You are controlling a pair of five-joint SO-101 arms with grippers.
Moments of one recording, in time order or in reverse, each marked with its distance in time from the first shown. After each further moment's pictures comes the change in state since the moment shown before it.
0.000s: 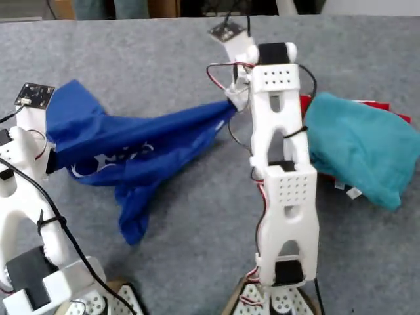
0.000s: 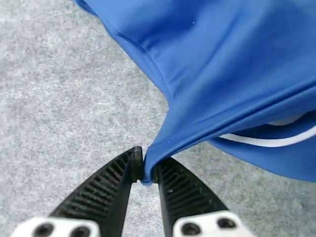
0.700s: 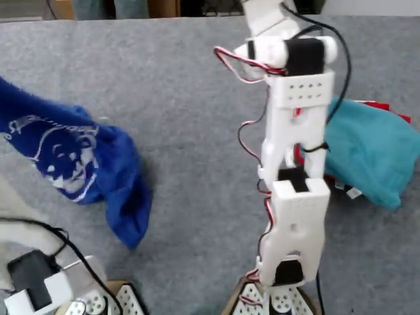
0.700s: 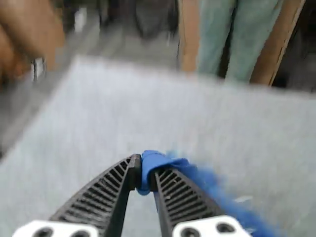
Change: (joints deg) left arm 2.7 -0.4 -80.1 33.5 24.4; right arm 0.1 -15.6 -12.5 0.1 -7.1
